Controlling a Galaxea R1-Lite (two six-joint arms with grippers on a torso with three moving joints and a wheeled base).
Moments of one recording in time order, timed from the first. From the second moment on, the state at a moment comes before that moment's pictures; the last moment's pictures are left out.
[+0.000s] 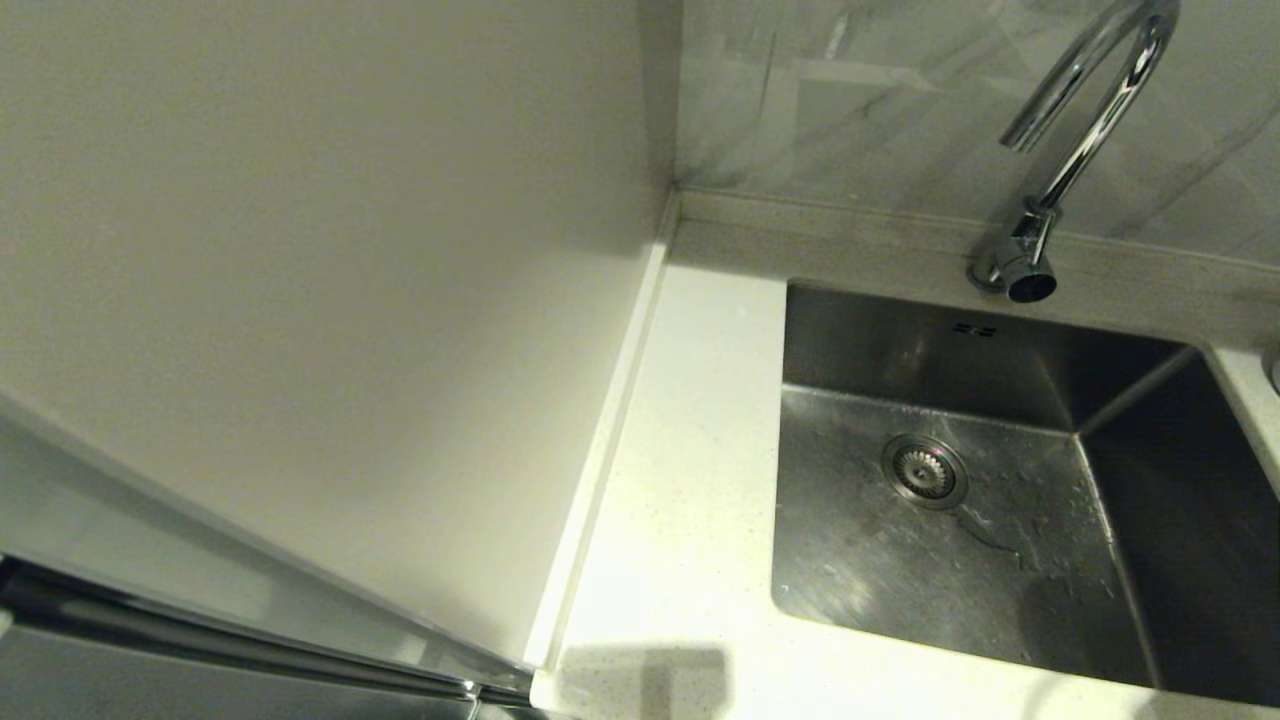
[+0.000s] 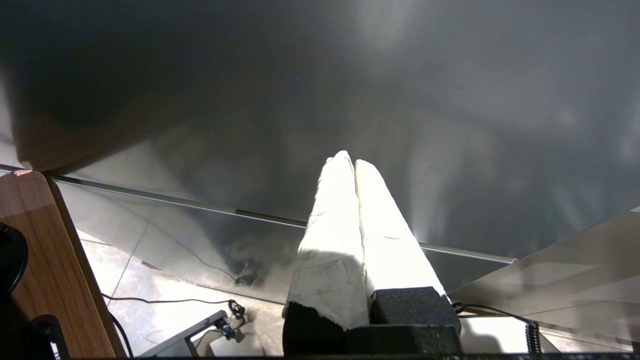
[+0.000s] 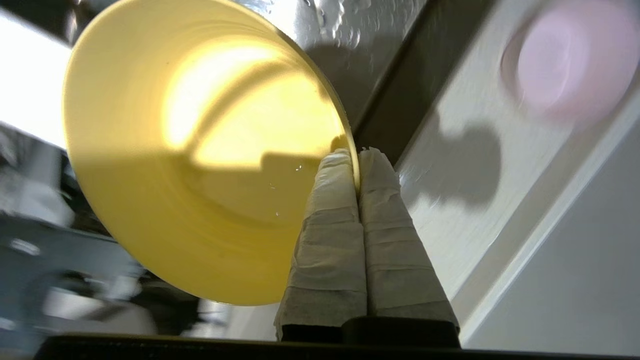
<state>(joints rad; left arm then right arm) 0.00 0.00 0.00 -0.01 0.00 -0.01 -1.30 1.40 -1.65 1.51 0.80 -1.36</state>
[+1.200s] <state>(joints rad) 0.00 0.00 0.00 -0.01 0.00 -0.01 -0.82 1.20 -1.13 1.08 -0.31 0.12</state>
